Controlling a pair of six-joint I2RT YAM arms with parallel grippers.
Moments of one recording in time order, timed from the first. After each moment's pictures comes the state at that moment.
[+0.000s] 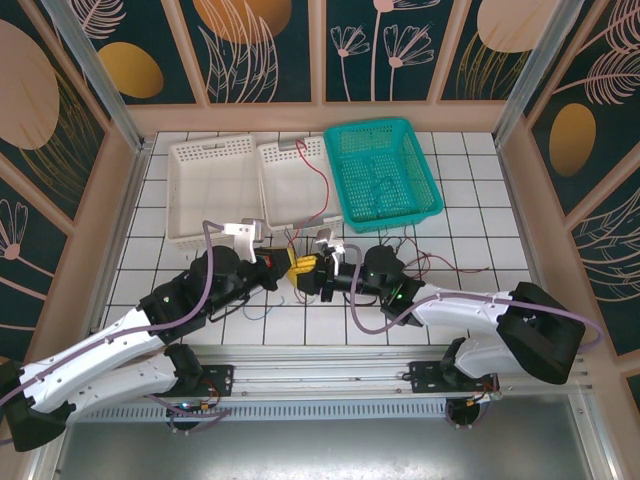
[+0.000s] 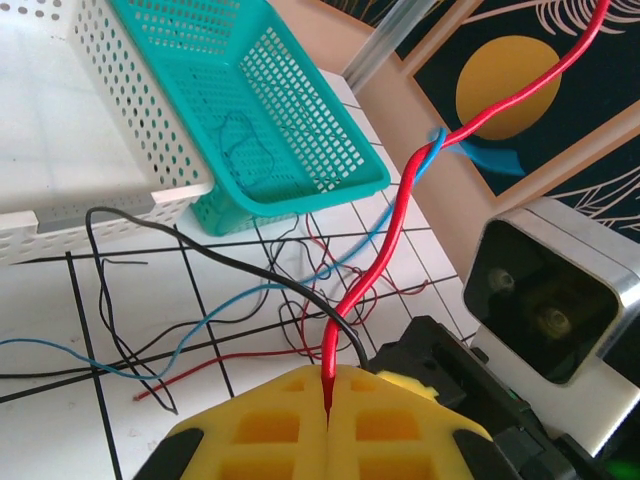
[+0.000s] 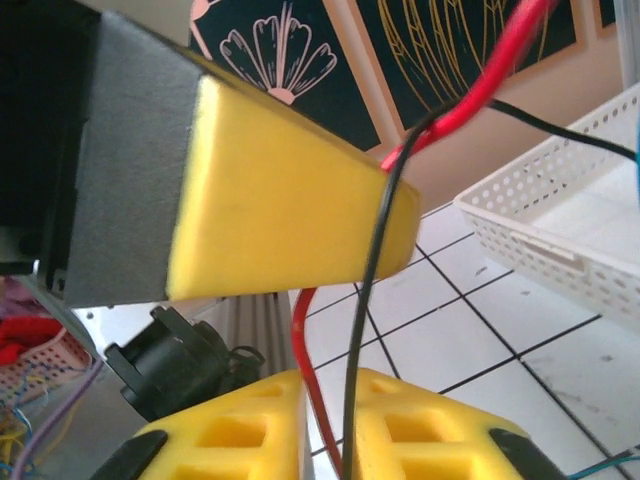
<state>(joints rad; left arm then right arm) -0.97 0.80 0.73 -0.25 -0.14 -0.76 0.98 1.31 0.52 0.80 -0.45 0.42</state>
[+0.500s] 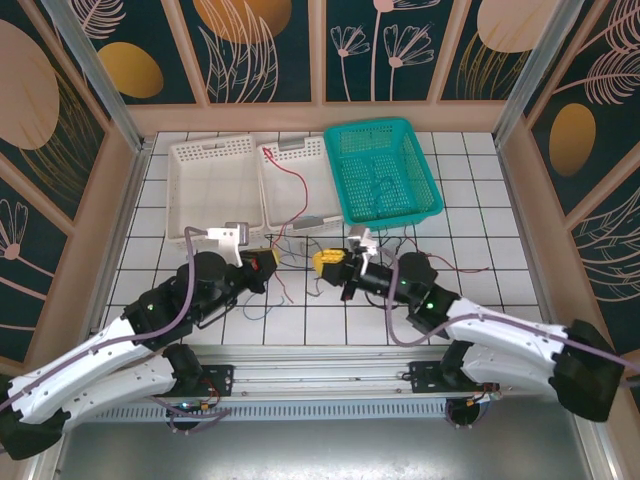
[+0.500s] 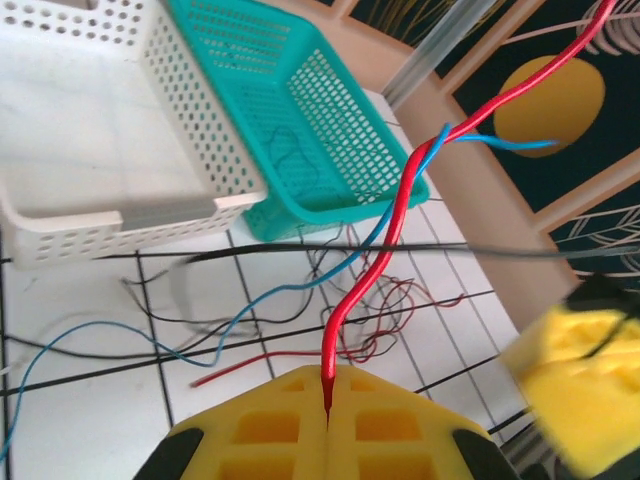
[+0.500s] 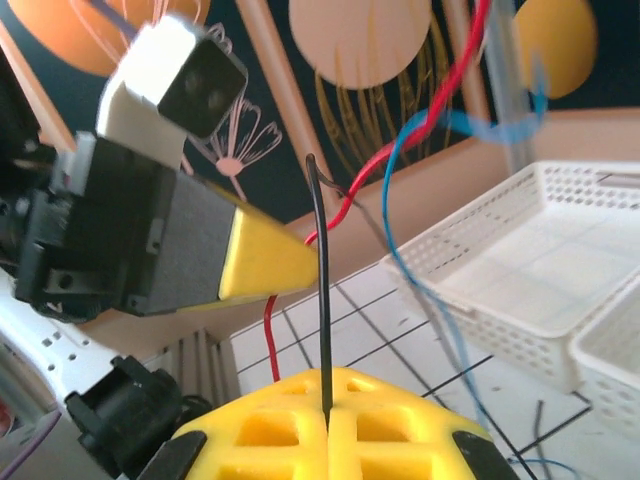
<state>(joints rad) -0.96 0.70 0.73 -0.39 -0.23 -0.76 0.95 0.94 0.44 0.59 -0.27 0.35</state>
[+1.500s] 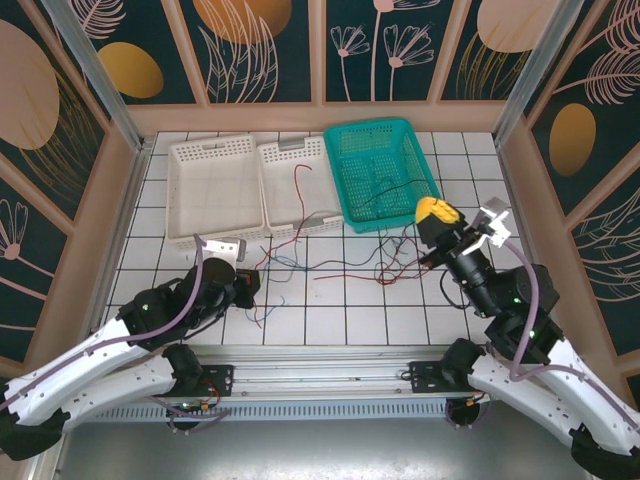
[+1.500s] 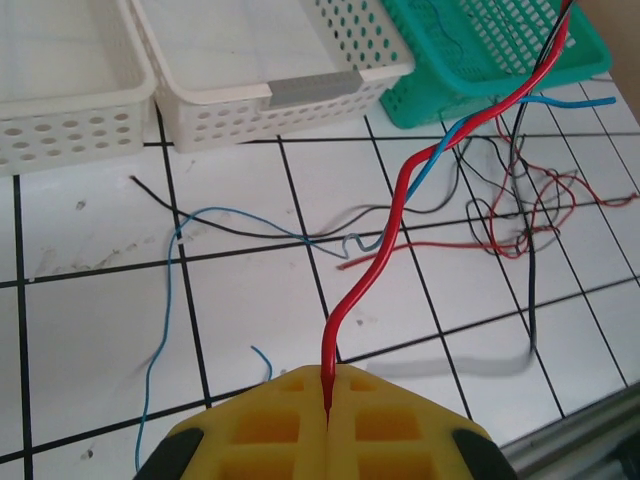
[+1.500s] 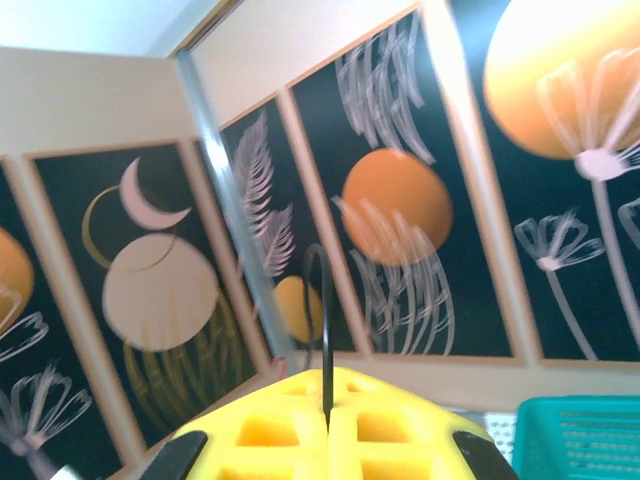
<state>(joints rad) -0.96 0.70 0.77 -0.75 -0.26 -0.72 0.83 0.45 0.79 0.03 0.23 0.24</state>
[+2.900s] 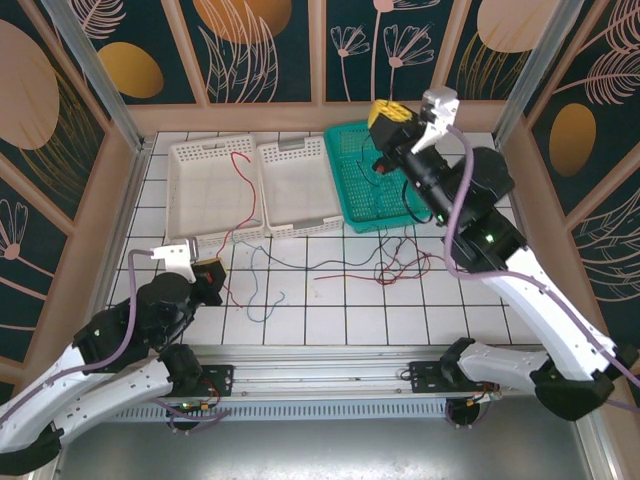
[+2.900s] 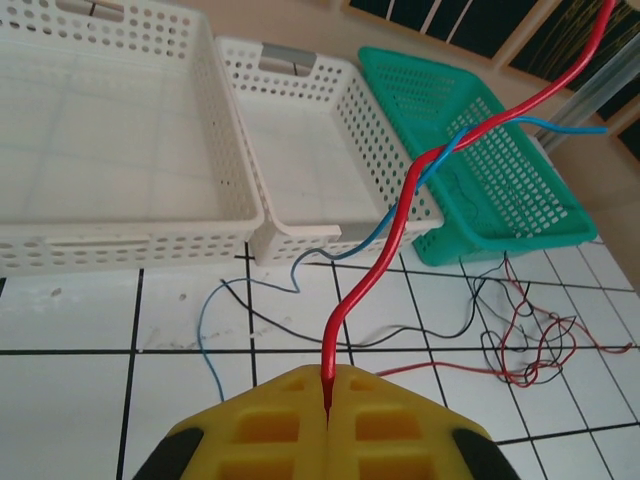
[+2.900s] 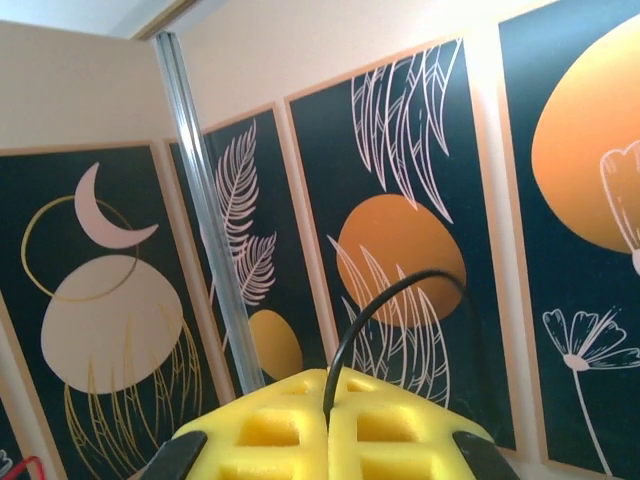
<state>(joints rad) -0.96 0.45 0.79 -0.82 -0.52 -0.74 0.71 1.13 1.41 0.02 0.06 0.18</state>
